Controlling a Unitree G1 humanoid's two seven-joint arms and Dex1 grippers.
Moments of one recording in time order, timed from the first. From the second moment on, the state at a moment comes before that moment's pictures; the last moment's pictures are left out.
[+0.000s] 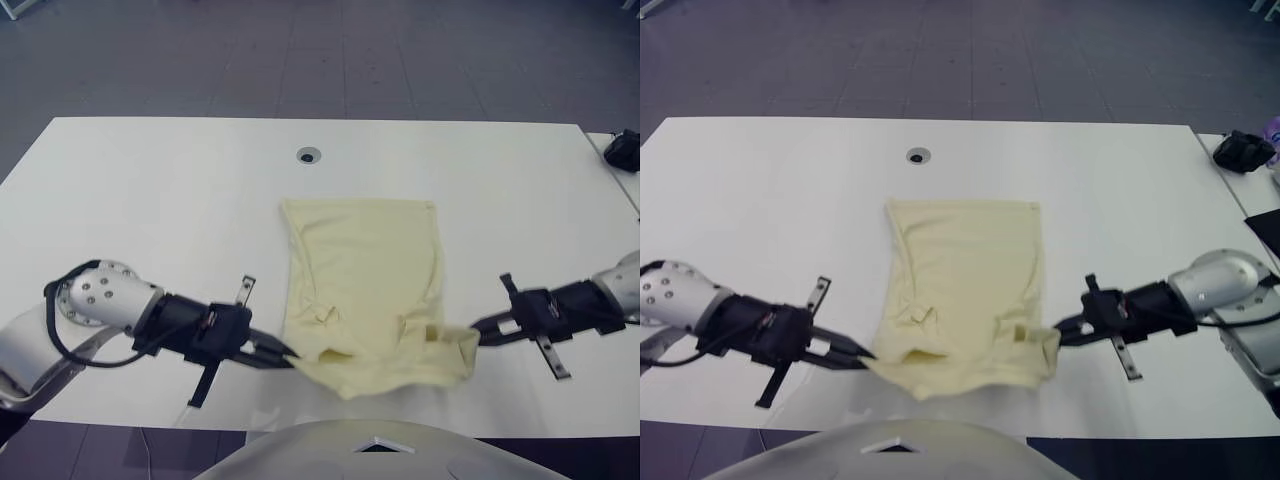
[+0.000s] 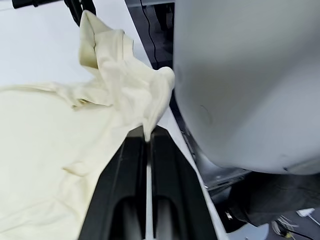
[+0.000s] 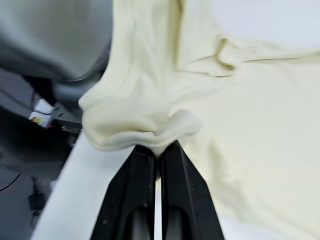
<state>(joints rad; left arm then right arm) -0.09 1.15 -0.18 -0.58 -0.79 0.26 -1.20 -0.04 -1.18 0.08 -0.21 0.57 0.08 1.47</state>
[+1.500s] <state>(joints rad) -0.97 0.37 -0.06 1.25 -0.05 -0.18 -0.85 -0.94 -0.49 -0.23 1.28 0.28 0.34 0.79</state>
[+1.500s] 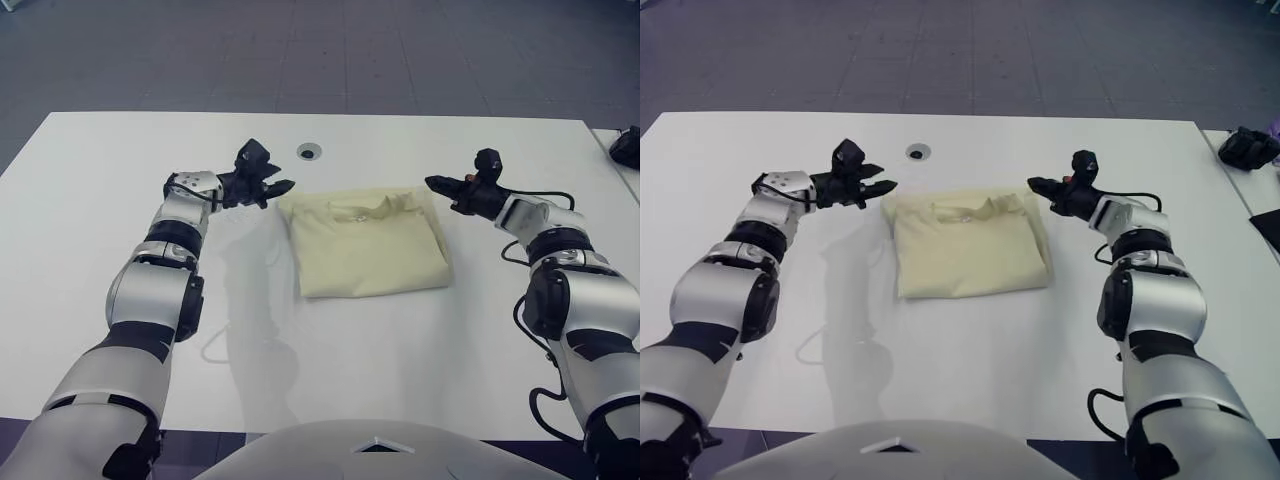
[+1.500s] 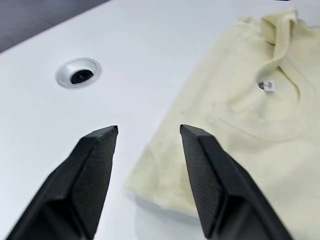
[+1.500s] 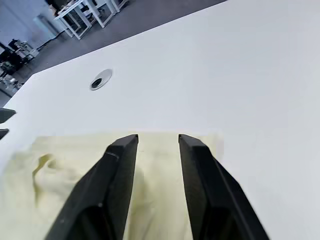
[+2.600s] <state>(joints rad) -0.69 0.30 -0.24 0.89 0.06 -0.35 -0.85 -0.80 -0.36 -0.29 1.05 0.37 0.35 0.78</state>
